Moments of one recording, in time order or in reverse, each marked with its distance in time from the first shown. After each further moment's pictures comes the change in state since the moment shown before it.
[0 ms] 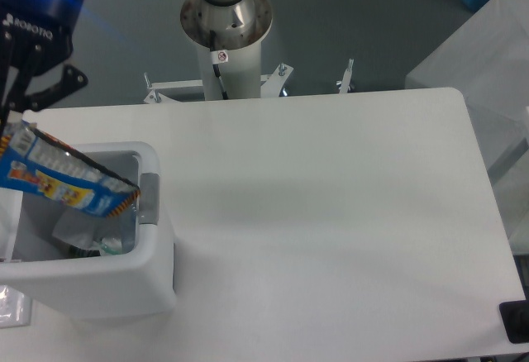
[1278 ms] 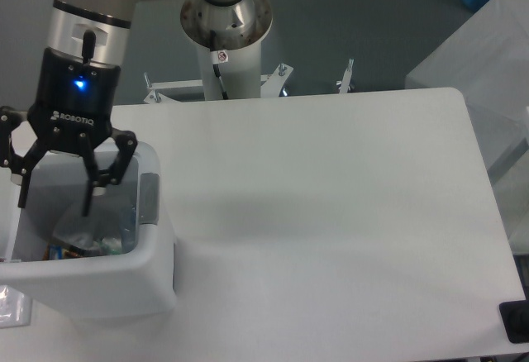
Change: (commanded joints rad) arm 0.075 -0.037 -0.051 -0.002 0.094 0.224
